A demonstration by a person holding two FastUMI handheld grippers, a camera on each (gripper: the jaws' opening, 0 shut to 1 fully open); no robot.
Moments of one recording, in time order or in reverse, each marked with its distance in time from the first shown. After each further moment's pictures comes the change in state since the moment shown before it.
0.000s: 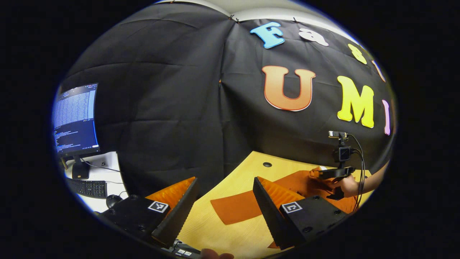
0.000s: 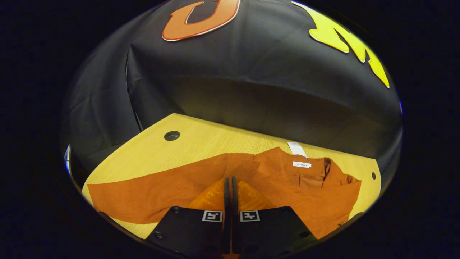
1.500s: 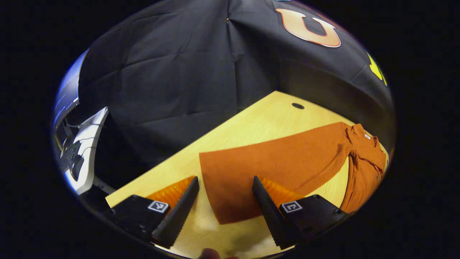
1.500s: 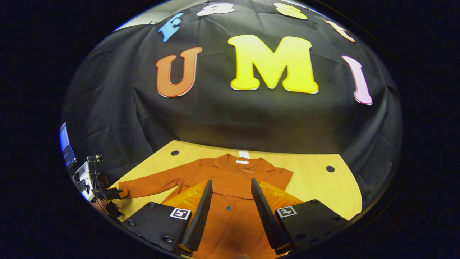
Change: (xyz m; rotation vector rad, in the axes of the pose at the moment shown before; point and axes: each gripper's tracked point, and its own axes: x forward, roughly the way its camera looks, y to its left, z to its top) left arm 0.136 -0.002 -0.200 -0.013 0.375 0.152; right arm -0.295 -0.156 -0.005 0.150 -0.184 -0.038
